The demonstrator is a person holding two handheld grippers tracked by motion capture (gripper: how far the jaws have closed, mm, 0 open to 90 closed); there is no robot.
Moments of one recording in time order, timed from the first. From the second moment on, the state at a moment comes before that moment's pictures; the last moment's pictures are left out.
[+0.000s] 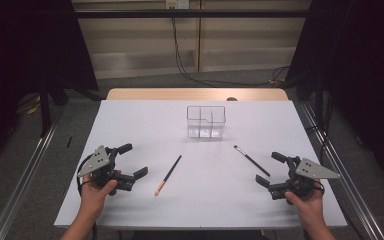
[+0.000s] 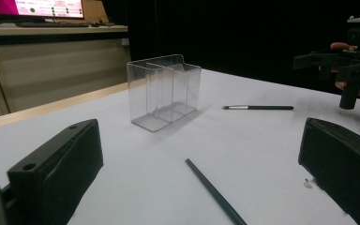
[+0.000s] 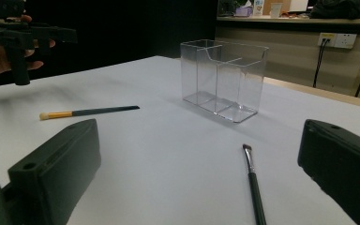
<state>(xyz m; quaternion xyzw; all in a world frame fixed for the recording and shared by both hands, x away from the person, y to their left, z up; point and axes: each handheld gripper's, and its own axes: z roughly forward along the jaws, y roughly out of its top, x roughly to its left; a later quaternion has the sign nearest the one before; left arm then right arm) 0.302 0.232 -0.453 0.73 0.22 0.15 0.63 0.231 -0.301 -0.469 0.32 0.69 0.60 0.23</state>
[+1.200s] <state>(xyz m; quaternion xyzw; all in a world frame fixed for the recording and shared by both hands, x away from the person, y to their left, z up) 0.331 0.178 -0.441 0.82 0.27 0.09 0.49 0.230 -0.301 -0.468 0.31 0.70 0.60 0.23</state>
